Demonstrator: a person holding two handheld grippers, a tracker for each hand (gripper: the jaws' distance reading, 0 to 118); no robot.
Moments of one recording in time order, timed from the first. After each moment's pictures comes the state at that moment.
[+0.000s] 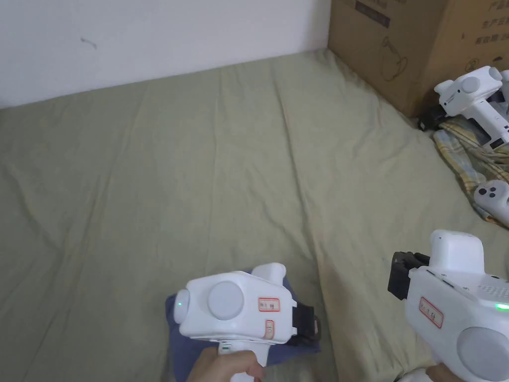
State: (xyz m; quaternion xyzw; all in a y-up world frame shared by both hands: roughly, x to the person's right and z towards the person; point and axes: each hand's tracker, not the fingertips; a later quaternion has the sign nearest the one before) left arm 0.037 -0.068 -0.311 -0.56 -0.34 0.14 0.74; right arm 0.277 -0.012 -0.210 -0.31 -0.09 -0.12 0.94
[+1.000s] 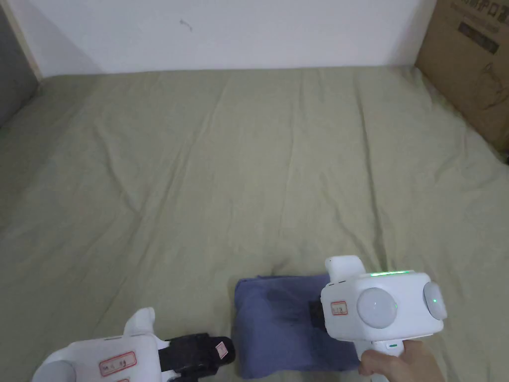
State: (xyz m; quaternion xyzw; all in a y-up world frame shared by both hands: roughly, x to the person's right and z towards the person) left arm -0.215 -0.108 -0.233 -0.47 -0.21 0.39 0.76; right arm 0.111 -0.068 -0.306 -0.53 0.14 -0.01 0.83
